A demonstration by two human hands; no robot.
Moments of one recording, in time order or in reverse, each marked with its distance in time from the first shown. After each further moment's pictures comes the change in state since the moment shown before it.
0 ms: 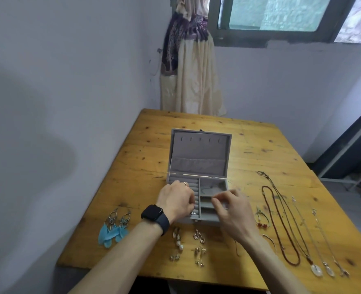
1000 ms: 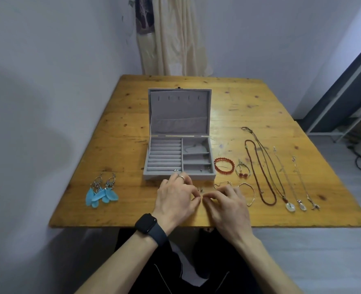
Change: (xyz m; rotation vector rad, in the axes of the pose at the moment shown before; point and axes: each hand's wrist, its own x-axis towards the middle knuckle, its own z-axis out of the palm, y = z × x) left_hand -0.081 0.072 0.037 -0.132 -0.011 -0.033; right_hand -0.107 0.049 0.013 -0.167 0.069 -0.068
